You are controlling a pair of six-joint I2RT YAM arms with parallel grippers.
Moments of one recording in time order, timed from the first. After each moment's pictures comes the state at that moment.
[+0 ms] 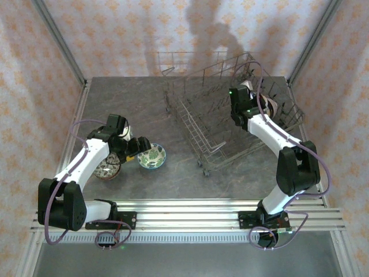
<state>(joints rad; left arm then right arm) -0.10 1.28 0.86 -0.81 0.37 -0.55 0.32 1.62 1.20 -0.26 0.98 -0.47</state>
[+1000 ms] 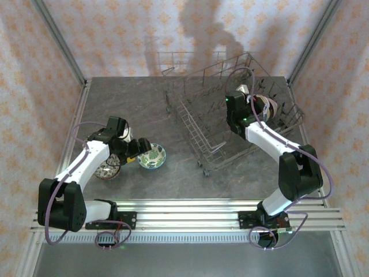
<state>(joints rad) -0.10 1.27 0.83 -0.77 0.38 -0.57 0.38 1.57 1.09 -0.08 1.12 -0.68</state>
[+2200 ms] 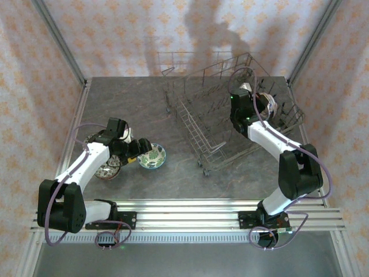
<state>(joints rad) -0.10 1.26 0.80 -0.72 0.40 -0.58 0.34 1.58 1.08 0.00 1.11 -0.82</state>
